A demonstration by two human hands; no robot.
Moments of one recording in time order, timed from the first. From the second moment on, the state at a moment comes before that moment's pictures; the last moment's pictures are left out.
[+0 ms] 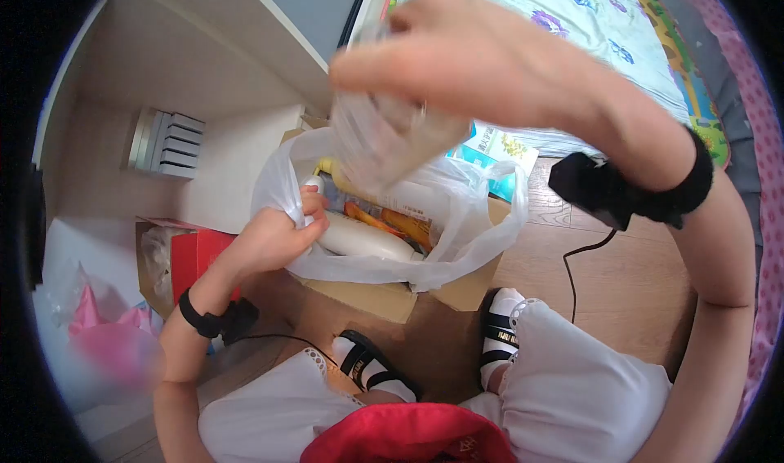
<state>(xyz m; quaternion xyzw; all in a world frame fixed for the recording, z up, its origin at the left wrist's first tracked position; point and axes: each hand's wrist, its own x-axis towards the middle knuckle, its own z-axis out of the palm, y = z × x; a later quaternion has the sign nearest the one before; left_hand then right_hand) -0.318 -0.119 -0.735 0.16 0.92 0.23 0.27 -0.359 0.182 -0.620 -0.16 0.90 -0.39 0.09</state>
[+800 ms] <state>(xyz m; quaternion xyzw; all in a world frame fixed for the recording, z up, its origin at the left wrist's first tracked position) -0.307 -0.095 -0.704 0.15 0.91 0.16 0.35 -0.345 0.174 -0.633 -0.11 0.88 -0.43 0.14</state>
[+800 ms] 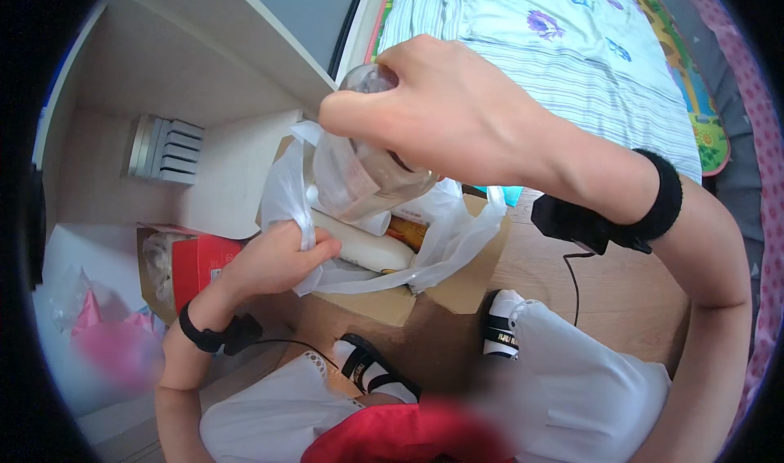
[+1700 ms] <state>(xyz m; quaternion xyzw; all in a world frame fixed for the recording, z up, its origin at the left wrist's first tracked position) -0.319 -0.084 -0.660 0.00 0.51 0.81 0.29 -0.331 0.162 -0.682 -0.17 0.58 -0.71 0.37</state>
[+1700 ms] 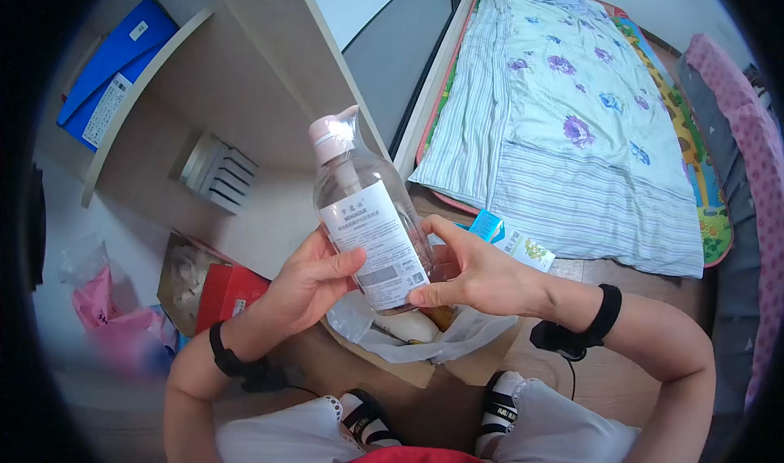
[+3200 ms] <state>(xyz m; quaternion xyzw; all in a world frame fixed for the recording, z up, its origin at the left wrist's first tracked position) -0.431 -0.242 -0.756 -0.07 0.67 0.74 0.00 -0.313 0.147 -0.704 -0.39 0.83 -0.17 0.37</state>
